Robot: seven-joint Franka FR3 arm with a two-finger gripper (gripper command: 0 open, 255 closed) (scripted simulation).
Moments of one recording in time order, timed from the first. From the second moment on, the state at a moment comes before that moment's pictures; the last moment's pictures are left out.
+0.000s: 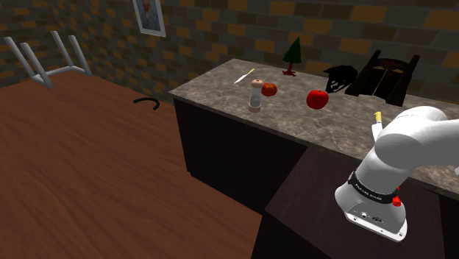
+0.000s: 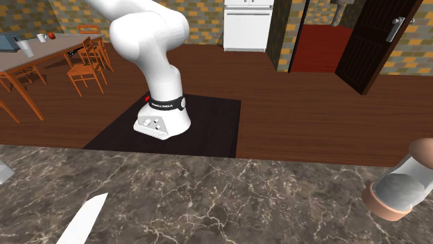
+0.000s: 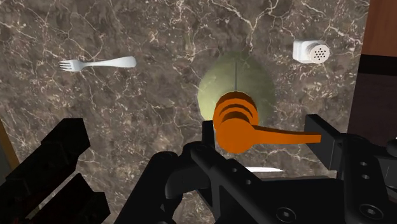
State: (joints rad) arm -0.24 -1.07 -1.14 -1.79 -0.97 1.41 -1.55
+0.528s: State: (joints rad) arm -0.27 -1.12 -1.18 -1.88 -1.02 1.47 -1.53
